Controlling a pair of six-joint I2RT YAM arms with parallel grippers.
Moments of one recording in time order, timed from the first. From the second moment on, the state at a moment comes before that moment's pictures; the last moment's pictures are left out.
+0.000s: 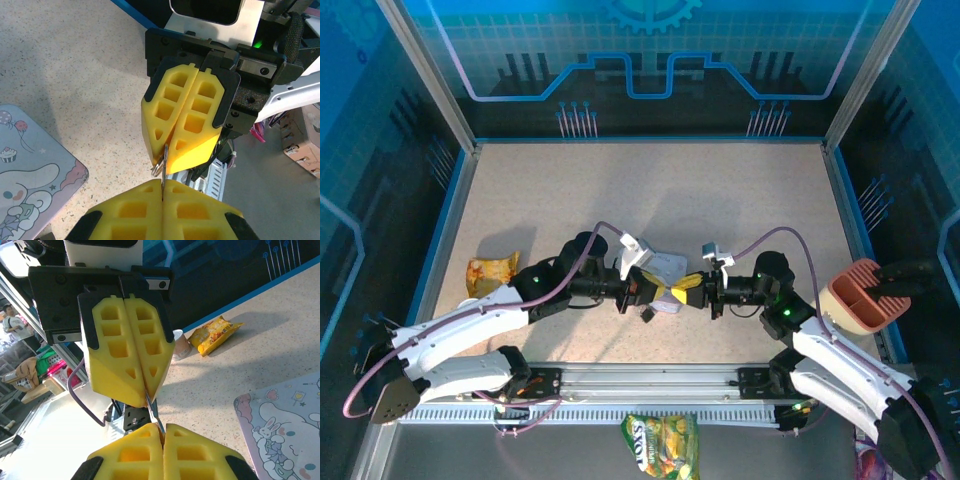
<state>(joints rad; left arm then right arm) -0.88 1.07 0.81 -0.20 0.47 -0.35 0.53 0.79 0.34 0.32 -0.92 0.36</state>
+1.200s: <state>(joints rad) -1.20 1.72 1.19 -0.93 -0.35 -1.09 0.53 0.38 0.40 -0.37 -0.24 0.41</state>
